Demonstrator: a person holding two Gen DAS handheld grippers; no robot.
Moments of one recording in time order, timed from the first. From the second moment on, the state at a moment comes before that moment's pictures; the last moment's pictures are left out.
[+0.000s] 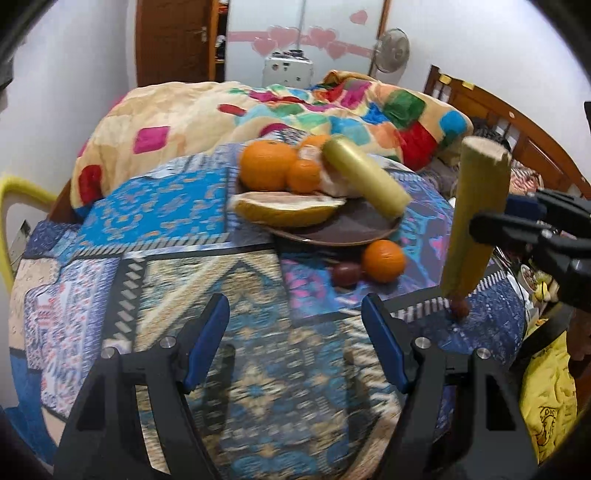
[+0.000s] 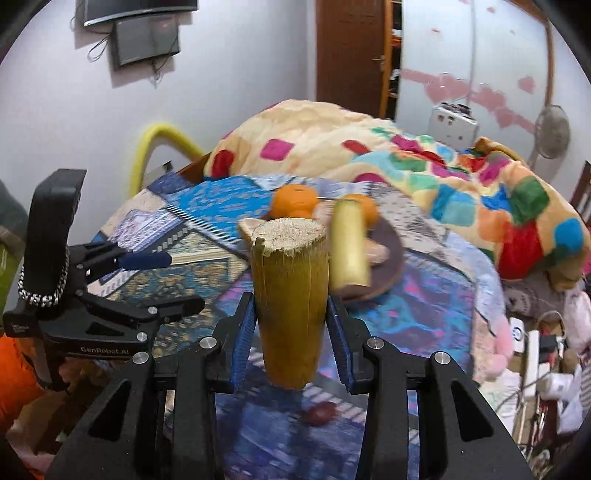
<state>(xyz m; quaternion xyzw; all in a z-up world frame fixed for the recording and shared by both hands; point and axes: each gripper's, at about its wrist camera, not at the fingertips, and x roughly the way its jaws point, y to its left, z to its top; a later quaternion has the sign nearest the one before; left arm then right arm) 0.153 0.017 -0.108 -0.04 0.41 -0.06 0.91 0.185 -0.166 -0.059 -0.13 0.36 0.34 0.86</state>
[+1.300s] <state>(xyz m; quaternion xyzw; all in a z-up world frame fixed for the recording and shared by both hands) 0.199 -0.036 -0.092 0.00 0.38 -0.11 0.92 0.240 -0.228 -0.081 -0.05 0.35 0.30 0.89</state>
